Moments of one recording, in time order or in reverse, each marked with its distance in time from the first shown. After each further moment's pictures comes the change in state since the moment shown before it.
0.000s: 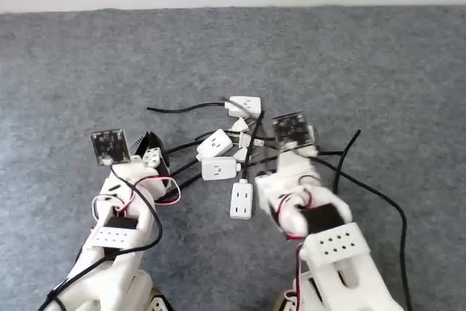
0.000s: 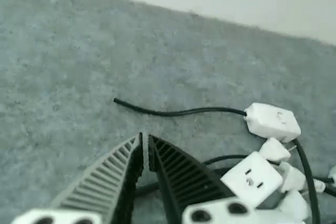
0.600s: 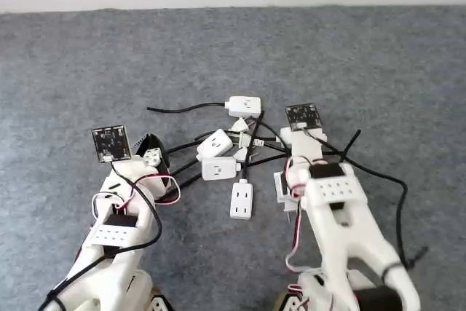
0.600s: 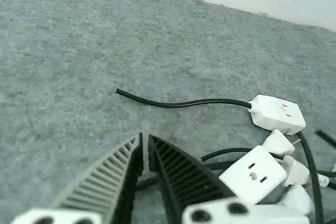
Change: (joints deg) left arm -0.1 0.0 -0.9 2.5 0.0; right arm 8.9 30.9 -15.8 8.2 4.0
